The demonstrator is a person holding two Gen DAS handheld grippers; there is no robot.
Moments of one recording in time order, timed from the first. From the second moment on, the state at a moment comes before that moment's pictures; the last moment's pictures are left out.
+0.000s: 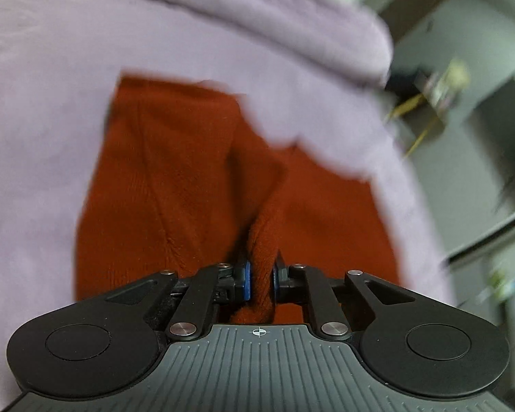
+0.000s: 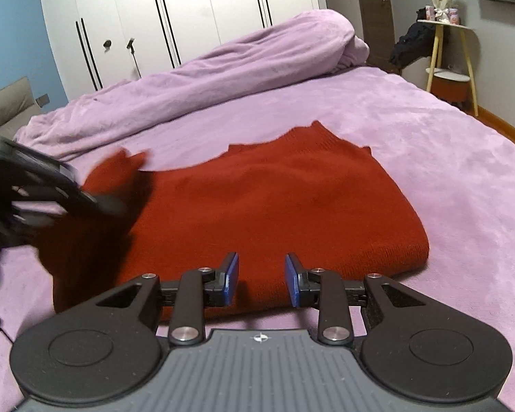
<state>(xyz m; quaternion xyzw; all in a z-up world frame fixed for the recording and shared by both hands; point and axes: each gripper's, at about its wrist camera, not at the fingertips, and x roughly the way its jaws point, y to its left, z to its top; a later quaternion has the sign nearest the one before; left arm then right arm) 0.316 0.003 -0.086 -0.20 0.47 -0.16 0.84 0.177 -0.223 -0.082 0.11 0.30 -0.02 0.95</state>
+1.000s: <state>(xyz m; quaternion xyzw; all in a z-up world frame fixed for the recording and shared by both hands) 0.269 0.107 -0.092 -0.17 0.43 -0.06 0.89 0.251 -0.167 -0.074 0.19 0.36 0.17 0.90</state>
